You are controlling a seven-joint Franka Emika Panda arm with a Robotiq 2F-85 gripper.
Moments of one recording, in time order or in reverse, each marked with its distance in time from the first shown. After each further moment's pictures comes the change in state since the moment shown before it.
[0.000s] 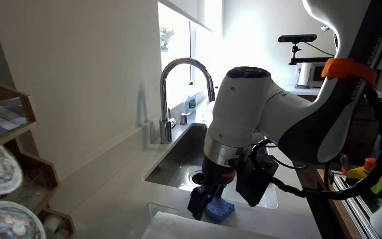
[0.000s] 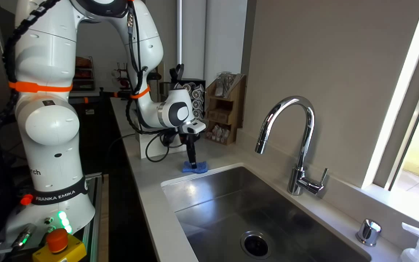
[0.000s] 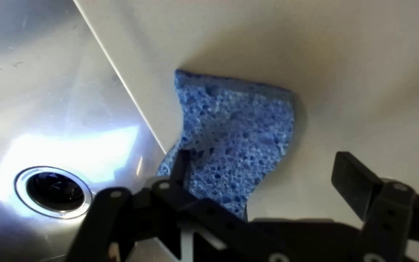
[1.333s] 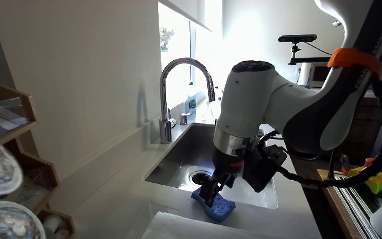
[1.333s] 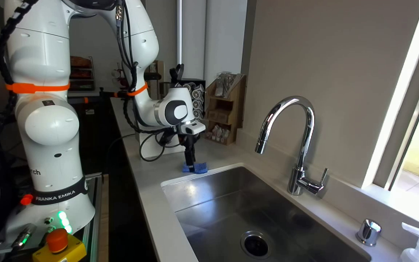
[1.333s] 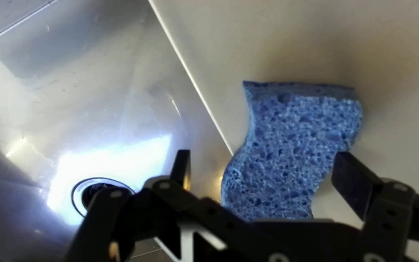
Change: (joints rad) arm -0.005 -0.075 -0.051 -0.058 0.015 -0.074 0.006
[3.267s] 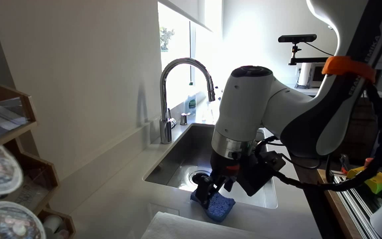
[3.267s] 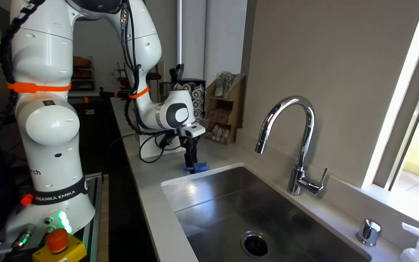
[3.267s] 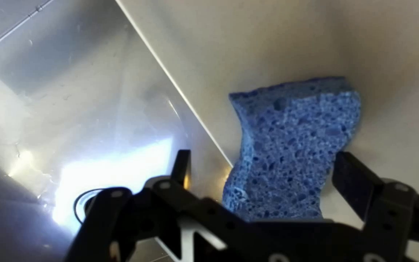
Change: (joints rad) arm 0.011 0.040 -0.018 0.011 -0.009 0.051 0.094
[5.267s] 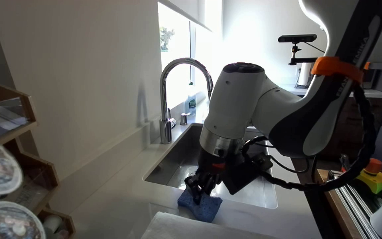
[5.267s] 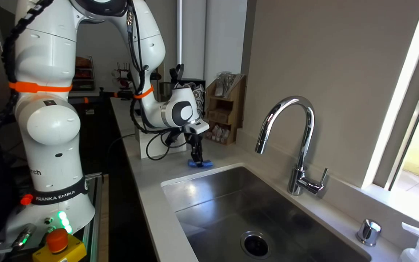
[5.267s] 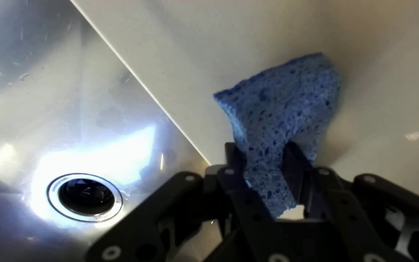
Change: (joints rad) arm 0.018 0.038 -0.002 0.070 -0.007 0.038 0.055
